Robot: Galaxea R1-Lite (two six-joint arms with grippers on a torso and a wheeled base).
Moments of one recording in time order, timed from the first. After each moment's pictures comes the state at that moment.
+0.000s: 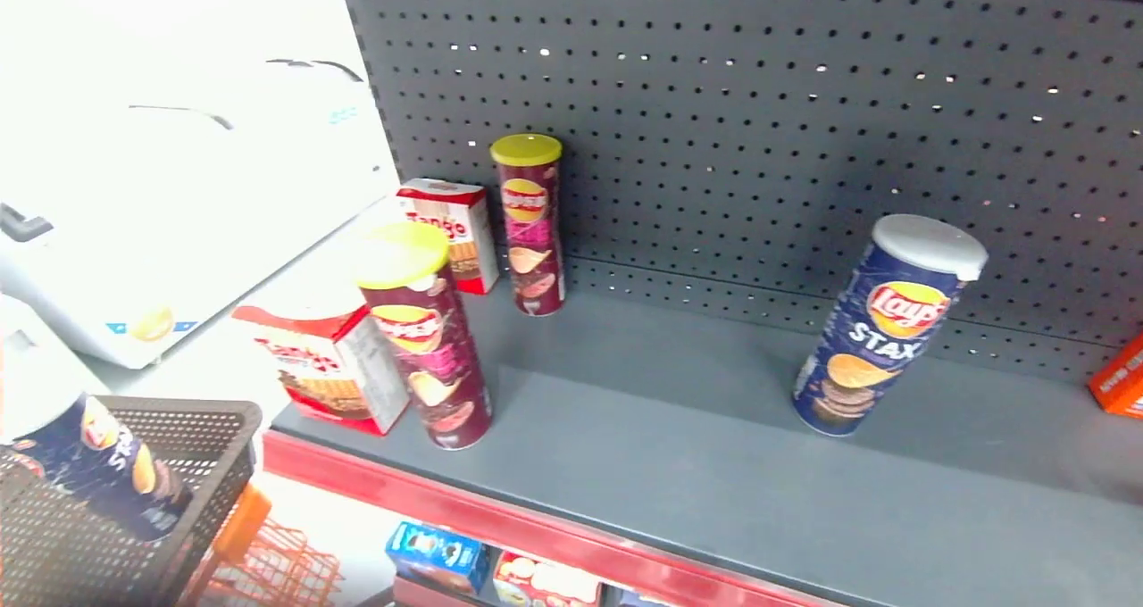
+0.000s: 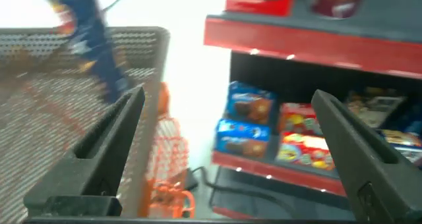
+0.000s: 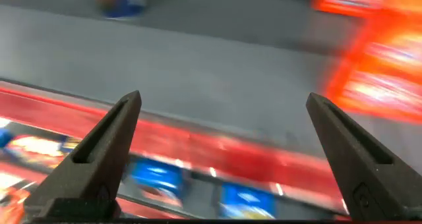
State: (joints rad) left arm 0.00 0.00 0.00 0.00 -0.03 0.01; right arm 0.00 0.00 0.00 0.00 0.00 0.00
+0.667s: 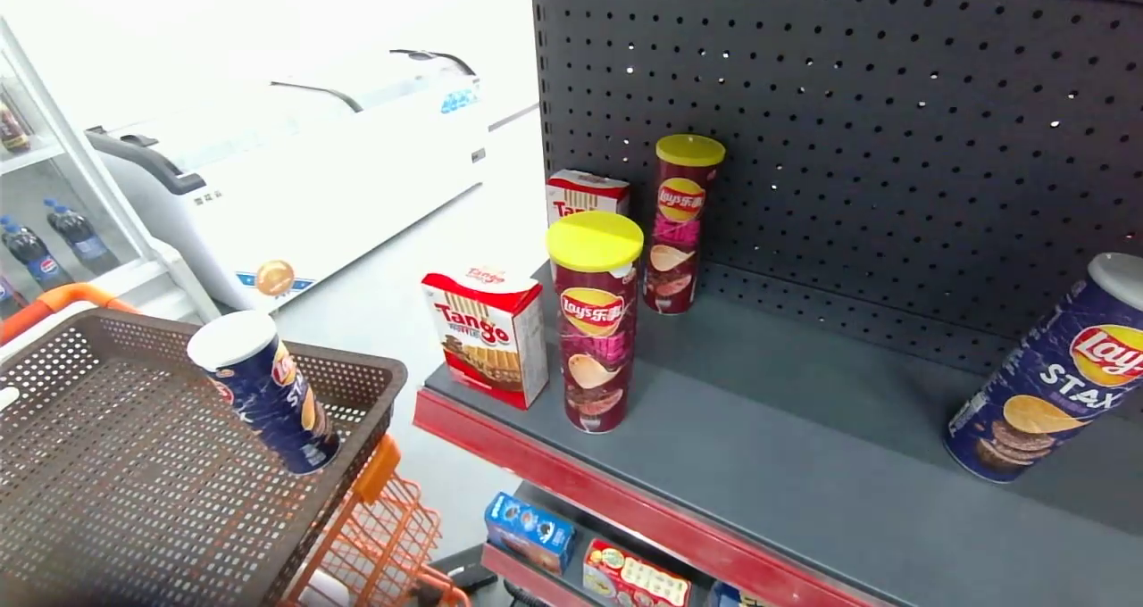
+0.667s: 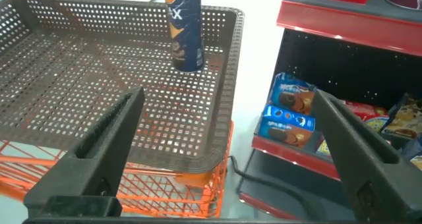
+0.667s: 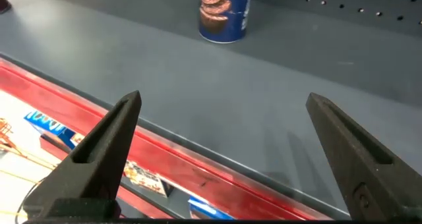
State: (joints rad) left arm 0.00 0.00 0.00 0.00 -0.03 0.01; right arm 0.00 0.00 0.00 0.00 0.00 0.00
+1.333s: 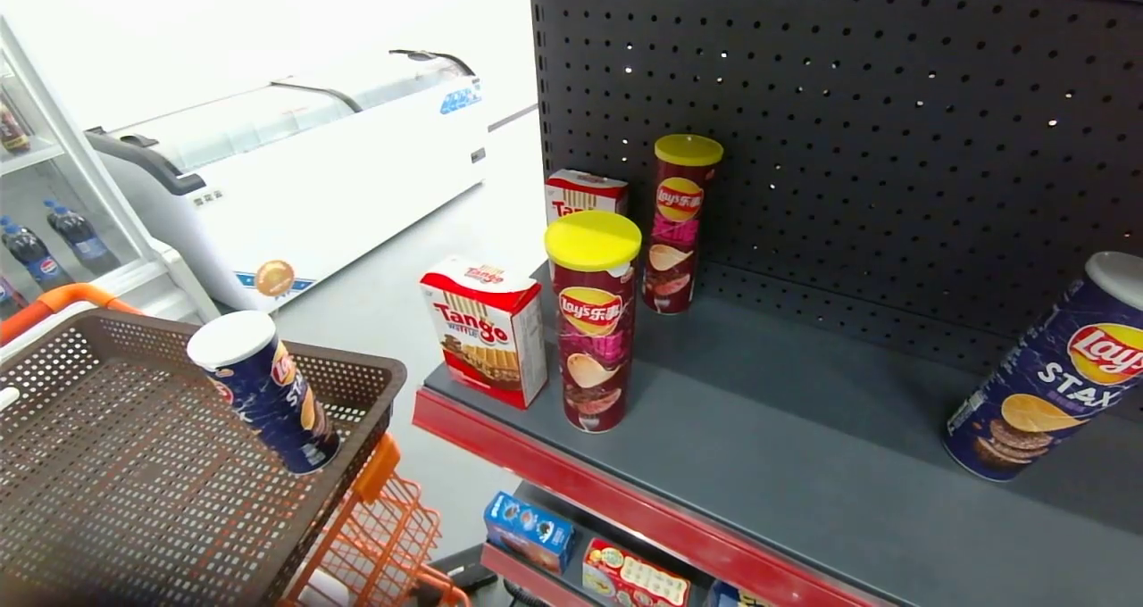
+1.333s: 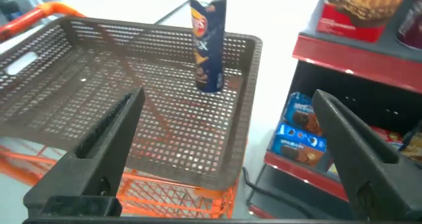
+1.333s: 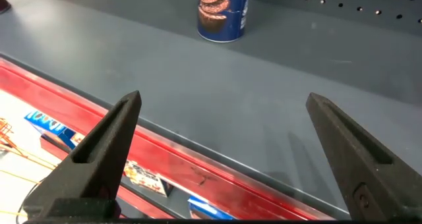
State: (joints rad) left arm 0.01 0.09 -0.20 0.09 0.05 0.01; right arm 0.00 0.00 0.00 0.00 0.00 0.00
